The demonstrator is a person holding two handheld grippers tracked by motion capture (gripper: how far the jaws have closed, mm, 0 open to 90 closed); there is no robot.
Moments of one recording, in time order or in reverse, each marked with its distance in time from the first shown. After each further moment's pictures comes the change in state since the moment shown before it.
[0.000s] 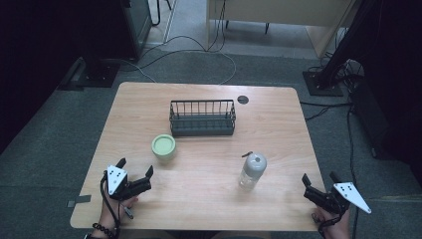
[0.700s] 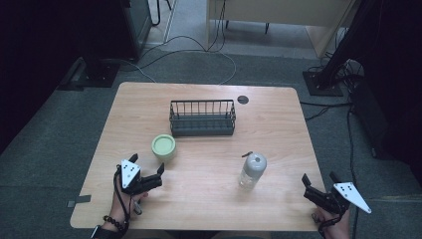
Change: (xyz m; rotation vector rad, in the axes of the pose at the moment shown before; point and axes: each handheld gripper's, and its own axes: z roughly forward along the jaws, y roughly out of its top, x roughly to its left) left arm -0.023 0.006 0.026 0.016 -0.040 0.031; right arm 0.000 0.000 0.000 0.001 0.005 0.002
